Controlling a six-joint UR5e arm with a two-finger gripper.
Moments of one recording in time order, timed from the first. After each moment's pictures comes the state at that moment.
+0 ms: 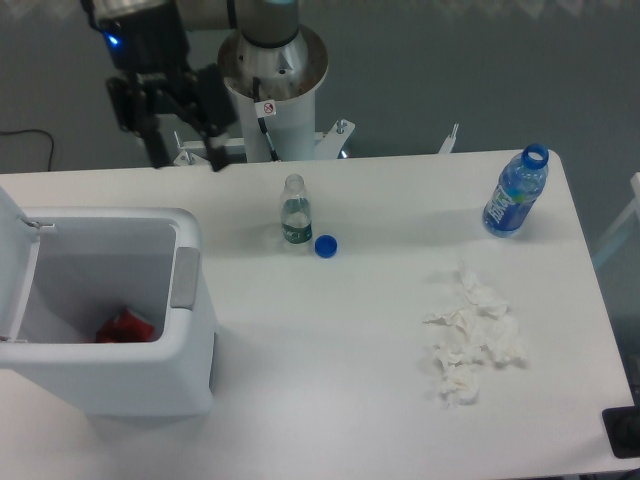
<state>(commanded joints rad) 2.01 -1.46 -1.65 -0.96 1.61 0.58</state>
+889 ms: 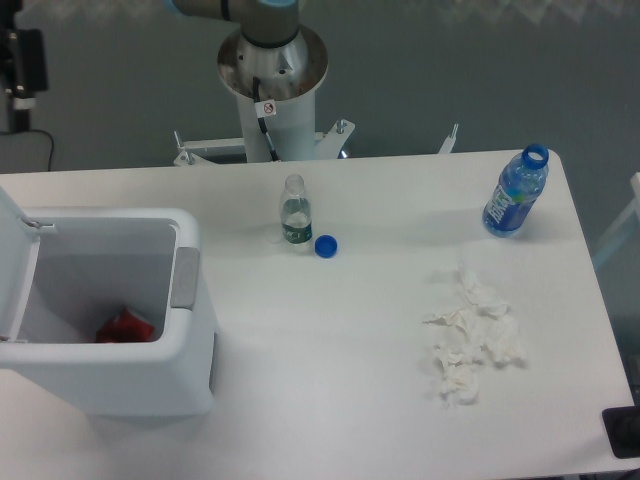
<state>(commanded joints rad) 1.70 -1.55 -1.56 -0.95 1.58 0.27</state>
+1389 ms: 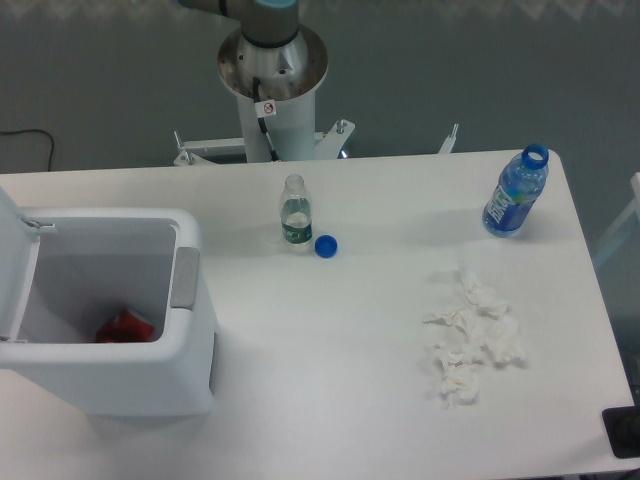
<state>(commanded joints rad) 1.64 -1.67 -1.45 -0.94 1.58 0.26</state>
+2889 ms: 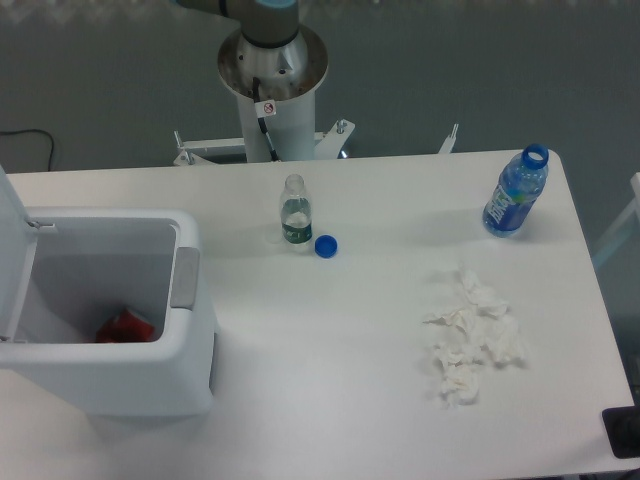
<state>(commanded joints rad) 1.72 -1.73 -1.39 -0.90 1.73 0.24</state>
